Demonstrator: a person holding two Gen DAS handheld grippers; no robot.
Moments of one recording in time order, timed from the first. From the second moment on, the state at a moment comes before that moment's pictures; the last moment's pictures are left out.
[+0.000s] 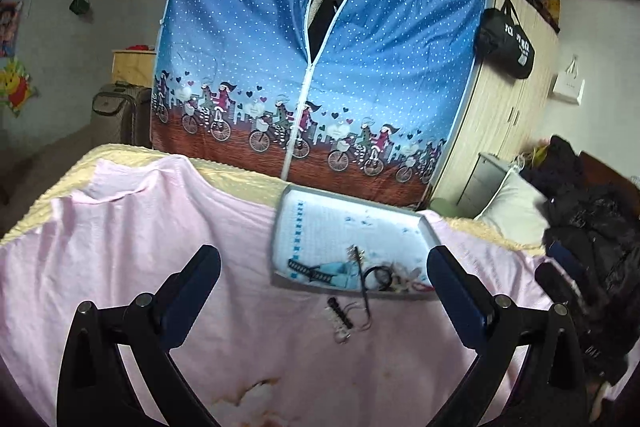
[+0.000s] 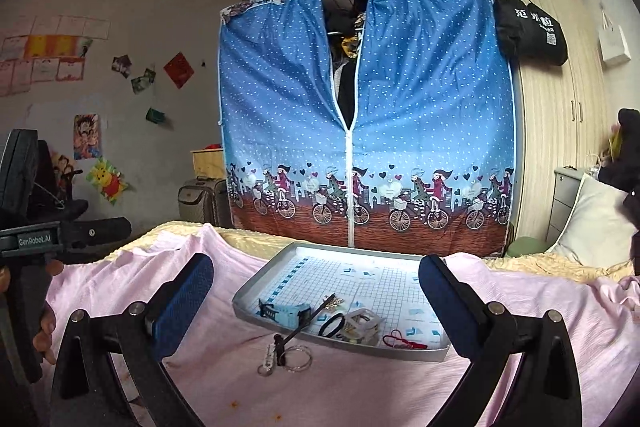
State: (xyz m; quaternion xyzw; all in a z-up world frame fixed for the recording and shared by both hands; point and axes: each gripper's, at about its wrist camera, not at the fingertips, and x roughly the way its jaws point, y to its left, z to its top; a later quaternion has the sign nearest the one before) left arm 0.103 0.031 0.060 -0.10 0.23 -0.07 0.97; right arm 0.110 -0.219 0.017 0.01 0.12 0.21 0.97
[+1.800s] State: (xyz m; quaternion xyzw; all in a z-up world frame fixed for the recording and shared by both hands) left arm 0.213 -0.037 -0.130 0.00 0.50 -0.21 0.84; right arm 0.240 -0.199 -0.142 0.03 0.39 0.27 0.88
